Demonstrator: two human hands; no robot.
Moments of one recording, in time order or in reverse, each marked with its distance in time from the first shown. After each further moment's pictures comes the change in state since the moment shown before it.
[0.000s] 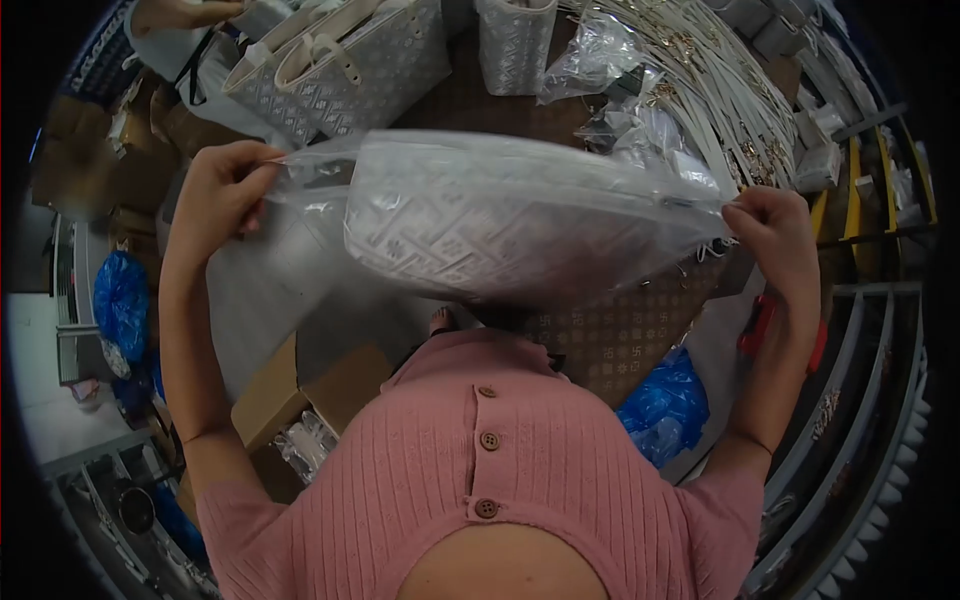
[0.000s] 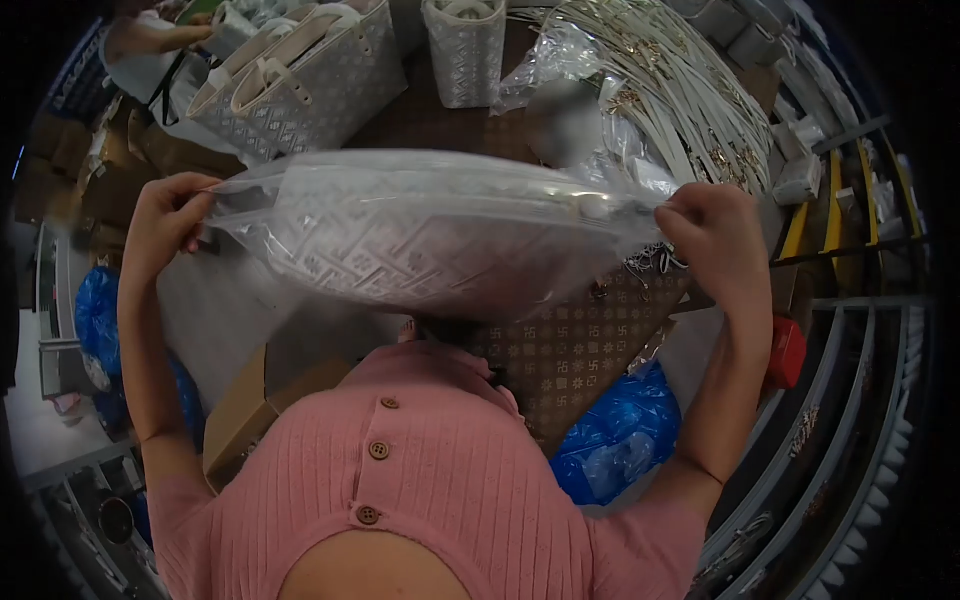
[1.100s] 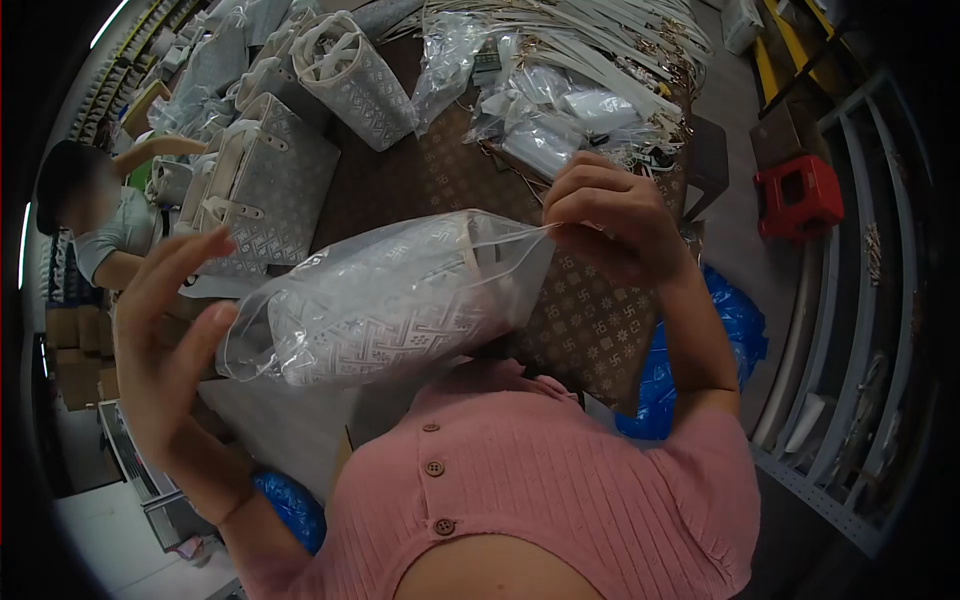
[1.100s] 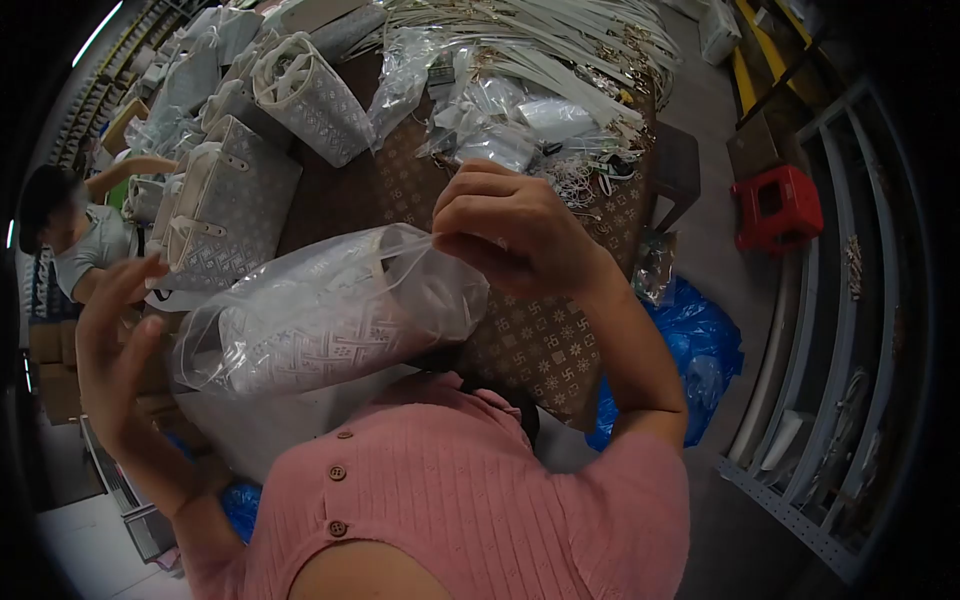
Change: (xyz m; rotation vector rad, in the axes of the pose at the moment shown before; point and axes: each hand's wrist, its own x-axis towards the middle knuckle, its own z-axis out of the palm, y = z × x) left_hand -0.013 0.159 0.057 0.462 -0.147 0.623; right_hand -0.036 0.038 0.061 0.495 0.264 -0.854
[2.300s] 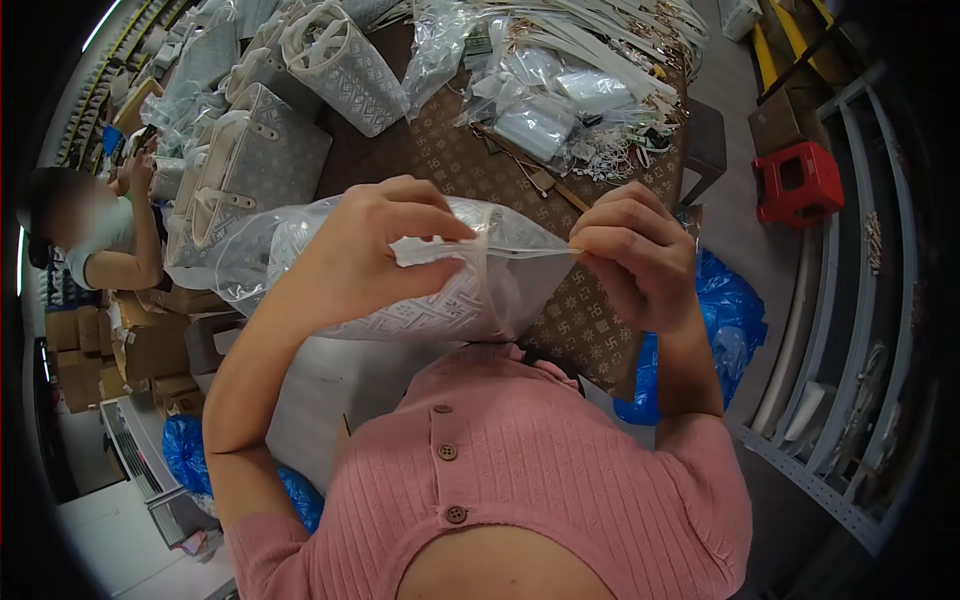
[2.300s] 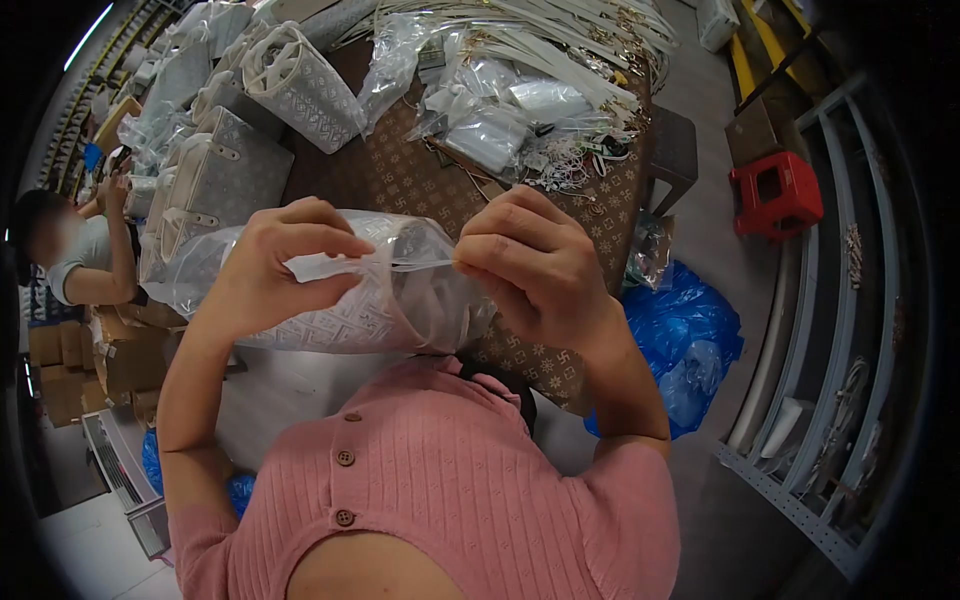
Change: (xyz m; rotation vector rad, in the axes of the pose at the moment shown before) left_hand 0.061 0.017 0.129 -0.415 -0.276 0.327; right_hand -0.034 -0.038 0.007 -0.358 0.181 0.027
